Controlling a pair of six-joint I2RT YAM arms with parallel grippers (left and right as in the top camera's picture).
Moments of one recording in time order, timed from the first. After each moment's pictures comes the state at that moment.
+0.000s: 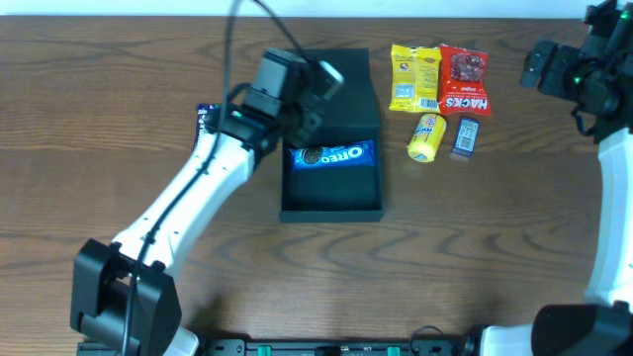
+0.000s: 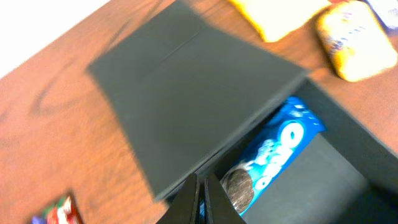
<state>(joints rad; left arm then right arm) -0.42 1.70 1.40 -0.54 0.13 0.21 -0.24 1.60 1.68 -0.86 -0.08 0.09</state>
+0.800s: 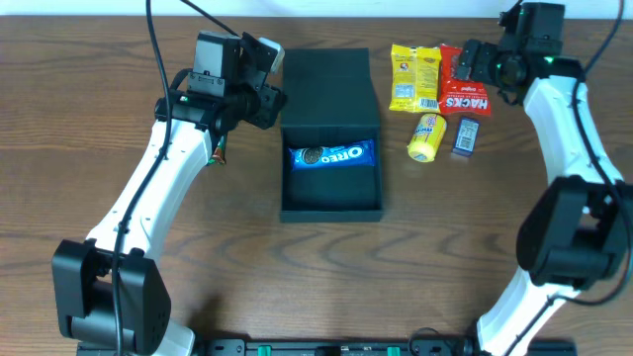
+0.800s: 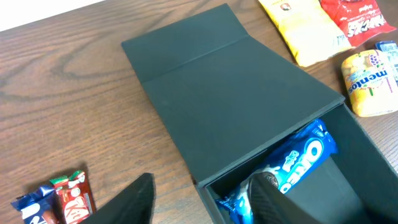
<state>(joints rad) -0.24 1.70 1.40 -0.53 0.29 0.13 -0.11 2.01 1.68 -0.54 -0.08 0.17</state>
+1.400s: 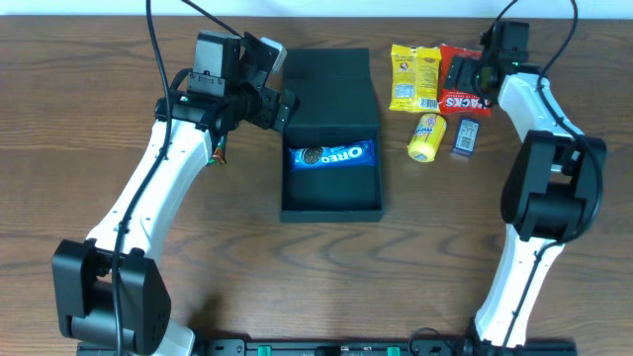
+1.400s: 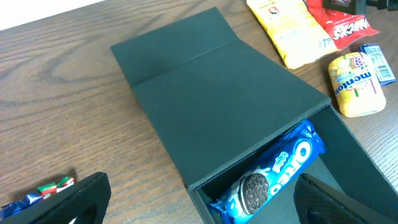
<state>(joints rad) -0.24 1.70 1.40 -0.52 0.33 0.12 -0.11 2.32 1.80 -0.44 -0.02 0.17</state>
